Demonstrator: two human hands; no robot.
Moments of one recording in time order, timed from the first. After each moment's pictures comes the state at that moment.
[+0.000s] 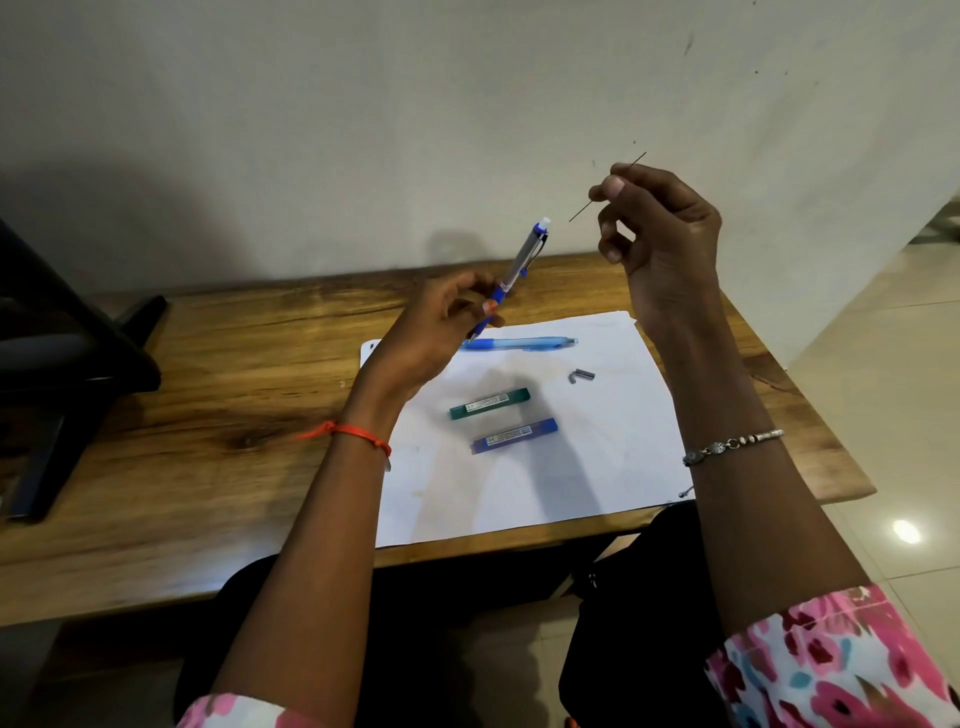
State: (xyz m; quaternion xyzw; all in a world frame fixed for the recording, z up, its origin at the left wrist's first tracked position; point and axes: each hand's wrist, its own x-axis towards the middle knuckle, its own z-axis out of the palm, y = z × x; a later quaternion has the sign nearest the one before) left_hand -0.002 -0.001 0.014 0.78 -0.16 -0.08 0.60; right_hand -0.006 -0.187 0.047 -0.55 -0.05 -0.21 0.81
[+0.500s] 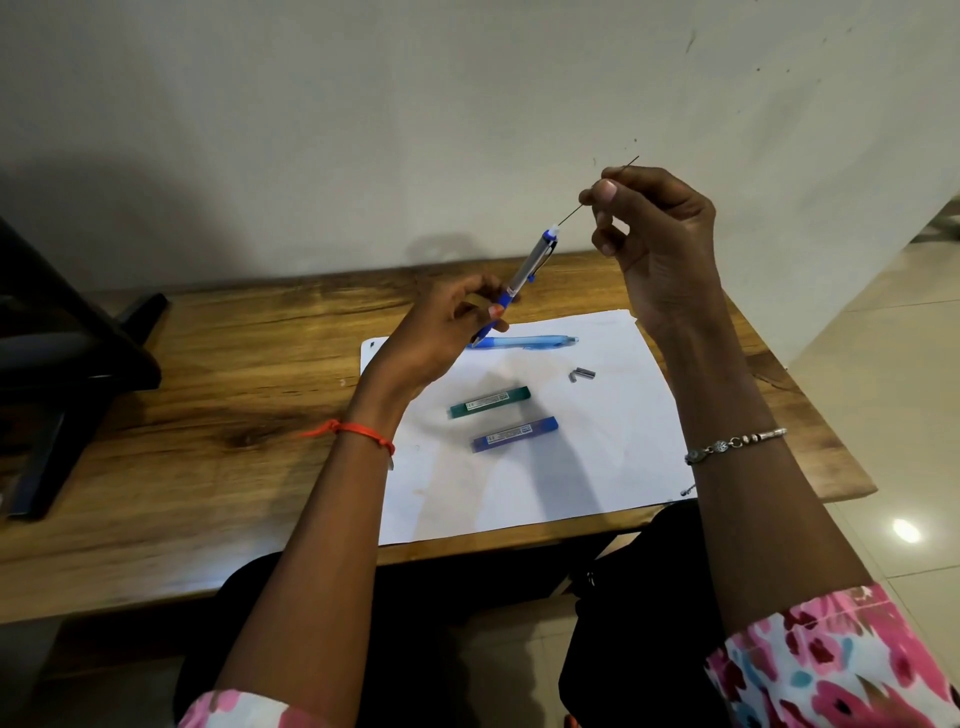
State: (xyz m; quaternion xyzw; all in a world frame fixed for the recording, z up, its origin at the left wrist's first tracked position) left_hand -0.004 -0.004 0.017 0.79 -0.17 -0.10 0.58; right_hand -0.006 -0.184 0.049 -0.57 -0.11 -0.19 0.79
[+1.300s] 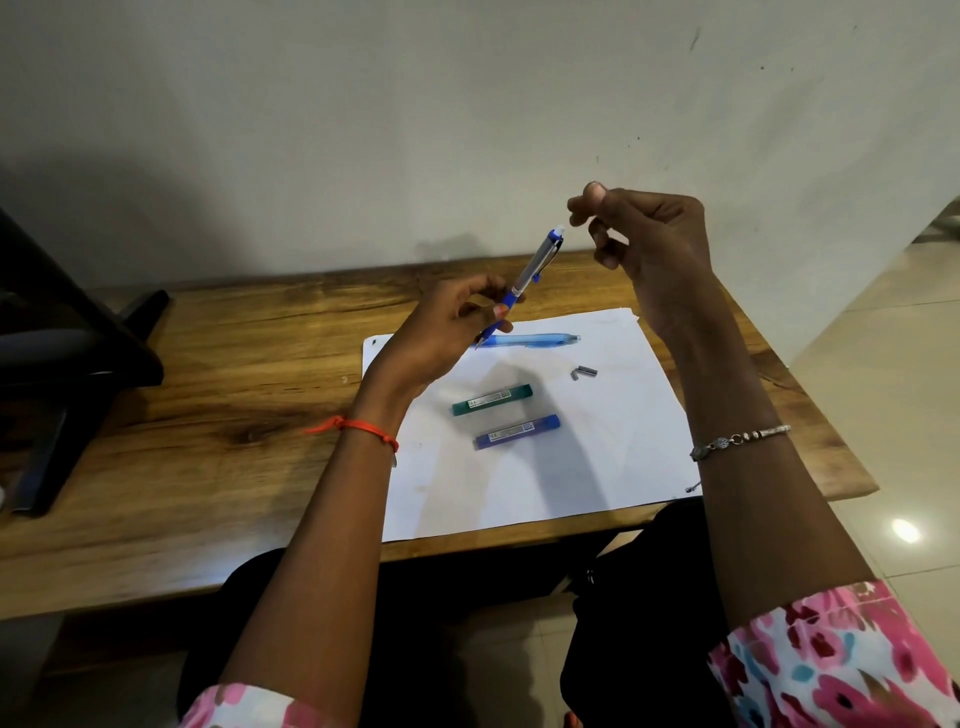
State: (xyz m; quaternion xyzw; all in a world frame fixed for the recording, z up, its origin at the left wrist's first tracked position) left_hand -0.001 -0.004 0.016 0.80 -0.16 -0.11 0.57; right_hand 0.002 -0.192 0.044 -0.68 -0.07 -0.16 0.72
